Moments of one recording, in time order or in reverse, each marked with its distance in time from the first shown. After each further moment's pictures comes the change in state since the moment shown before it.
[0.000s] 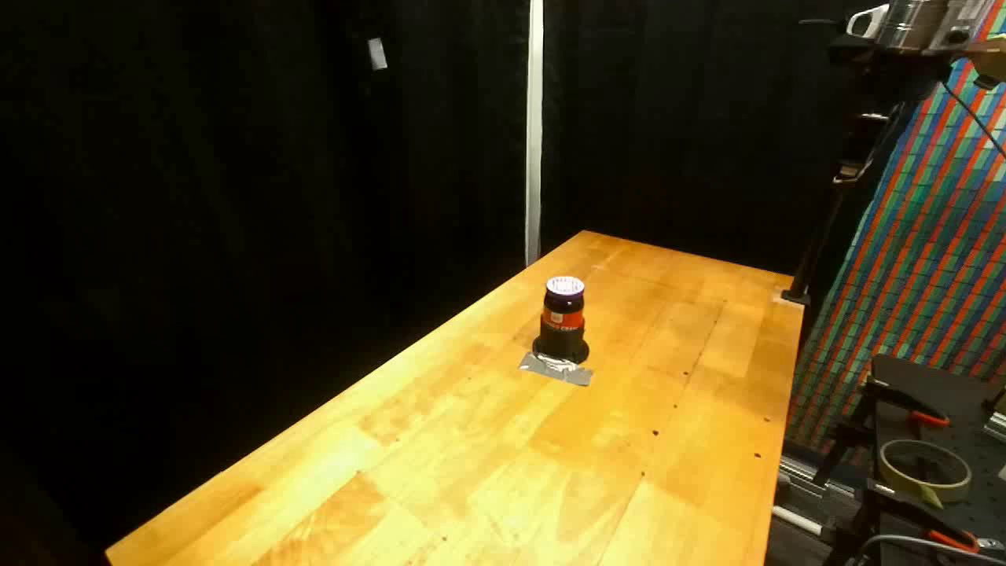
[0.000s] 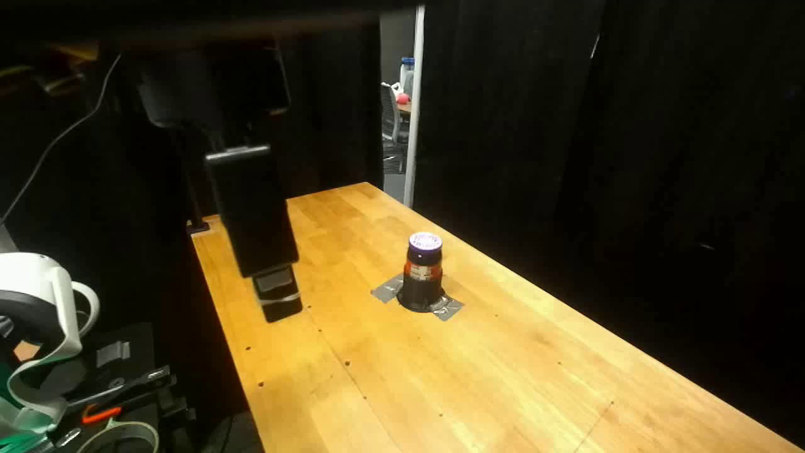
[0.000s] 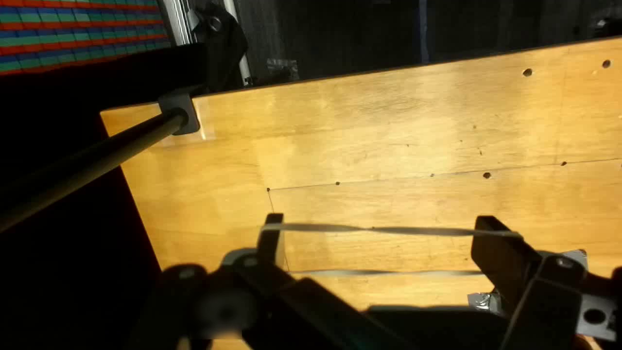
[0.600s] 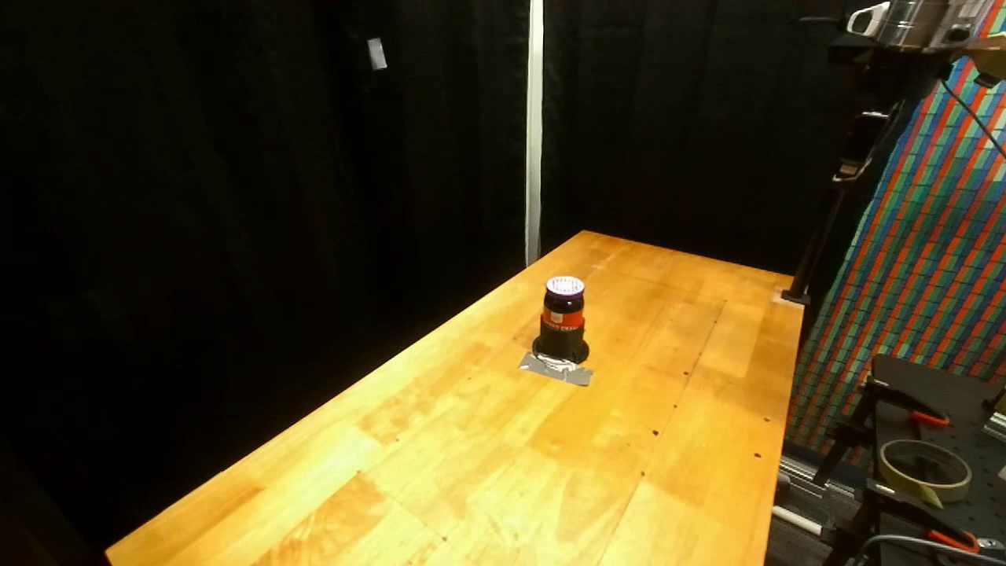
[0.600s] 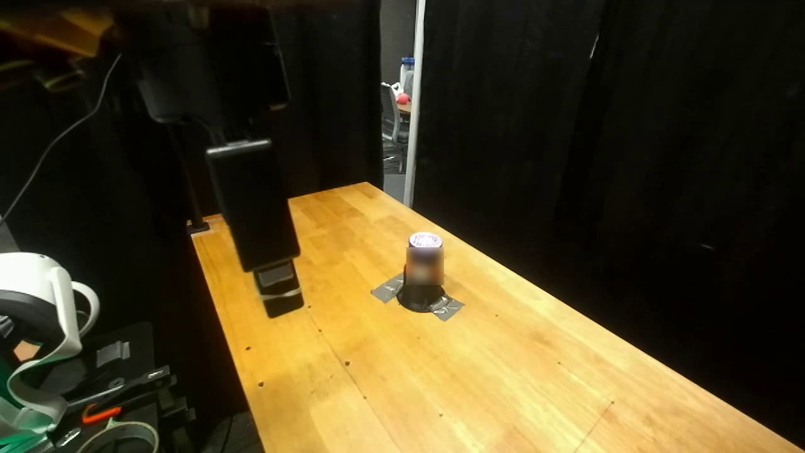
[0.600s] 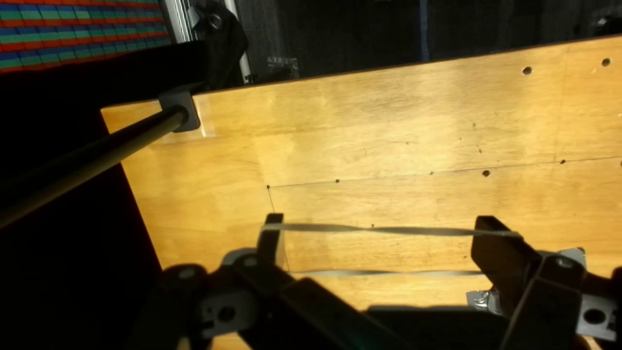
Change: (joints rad) arm 0.003 0.002 0.003 0.004 0.000 0.000 0.000
